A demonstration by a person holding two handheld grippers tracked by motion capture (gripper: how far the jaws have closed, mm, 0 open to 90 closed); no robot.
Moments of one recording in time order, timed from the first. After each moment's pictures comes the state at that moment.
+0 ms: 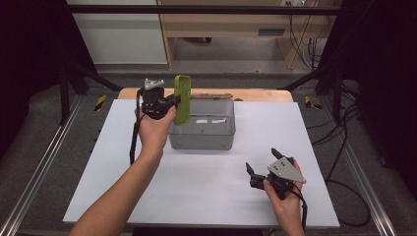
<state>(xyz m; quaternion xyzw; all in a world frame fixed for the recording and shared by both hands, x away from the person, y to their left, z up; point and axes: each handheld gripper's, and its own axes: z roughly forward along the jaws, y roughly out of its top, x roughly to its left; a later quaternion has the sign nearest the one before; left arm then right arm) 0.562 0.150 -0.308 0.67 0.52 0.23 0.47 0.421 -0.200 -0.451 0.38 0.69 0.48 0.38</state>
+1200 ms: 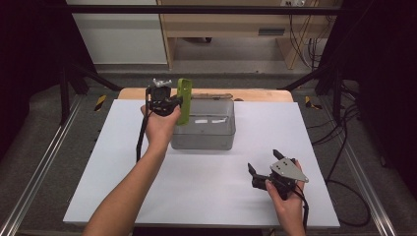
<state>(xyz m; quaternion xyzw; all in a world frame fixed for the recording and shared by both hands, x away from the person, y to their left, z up) 0.586 0.138 -0.327 0.69 0.53 0.24 0.43 0.420 -0.204 -0.452 0.40 0.69 0.48 0.37</state>
